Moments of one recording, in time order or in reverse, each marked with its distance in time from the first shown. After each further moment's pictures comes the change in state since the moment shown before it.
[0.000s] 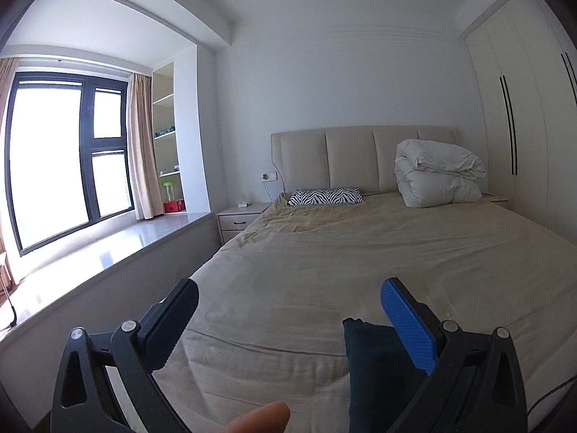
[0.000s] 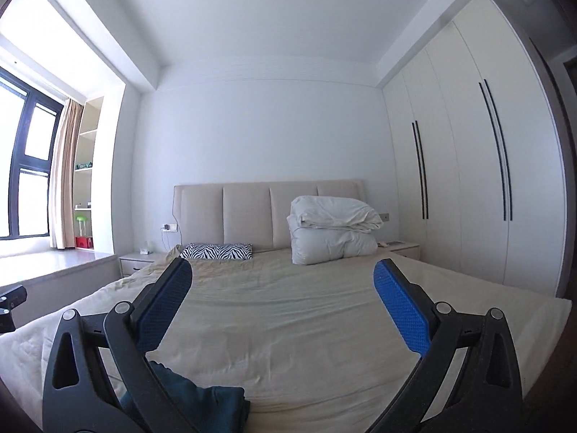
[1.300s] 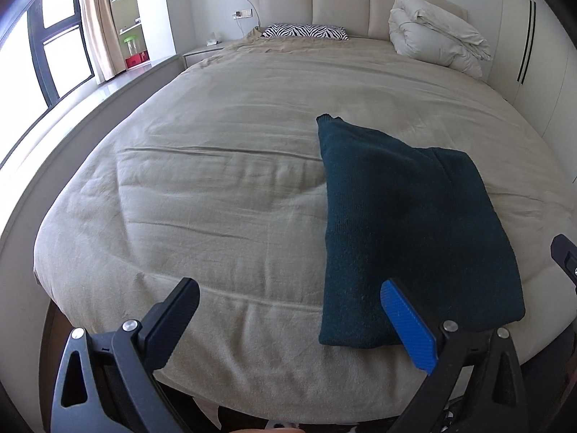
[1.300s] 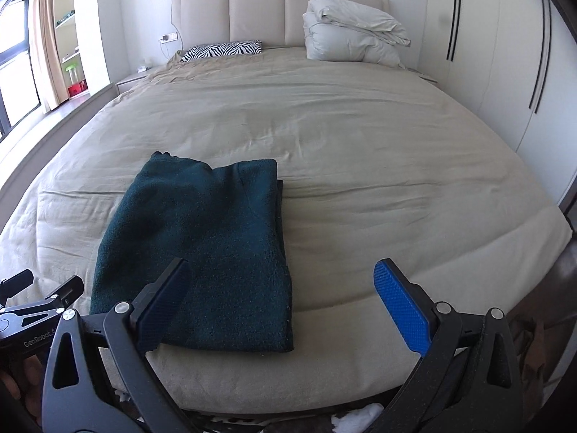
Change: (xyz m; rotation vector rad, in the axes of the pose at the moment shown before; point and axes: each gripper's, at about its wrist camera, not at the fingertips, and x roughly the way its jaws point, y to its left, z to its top) left arm 0.083 -0.035 -0.148 -0.015 0.653 -0.111; right arm 0.064 0.072 -0.180 -0.044 0.845 0.001
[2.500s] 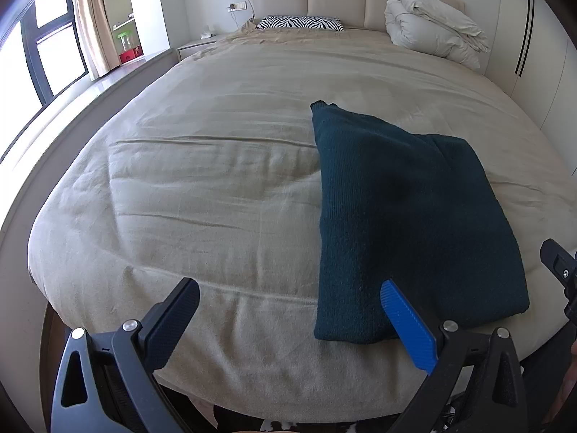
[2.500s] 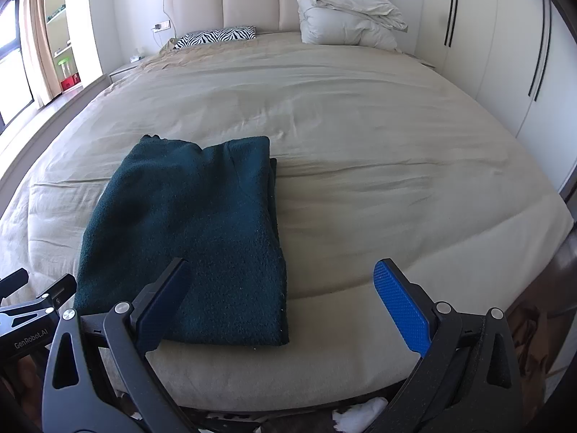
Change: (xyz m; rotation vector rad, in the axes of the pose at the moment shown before) left arm 0.012 -0.003 -0.005 0.013 0.029 -0.015; right arm 0.020 -0.002 -0.007 0.012 0.057 -0.011
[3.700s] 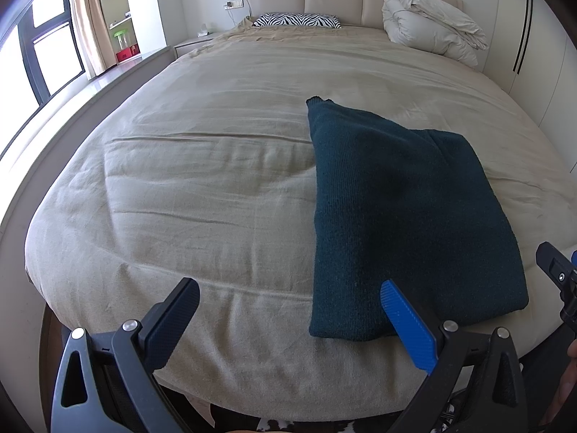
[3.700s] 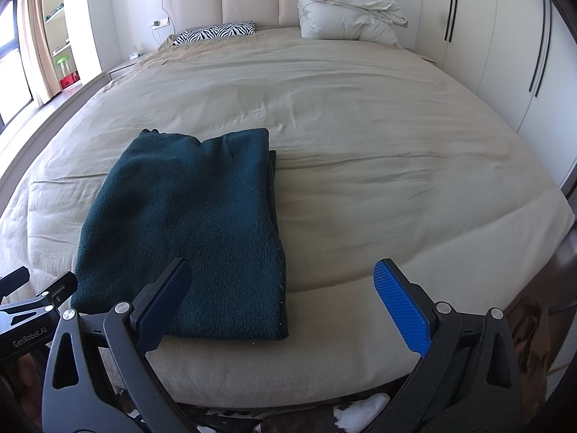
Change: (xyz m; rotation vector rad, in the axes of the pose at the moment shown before) left arm 0.003 0.000 -0.002 0.007 0.009 -0.011; right arm 0.005 0.000 -0.004 0.005 0.014 0.003
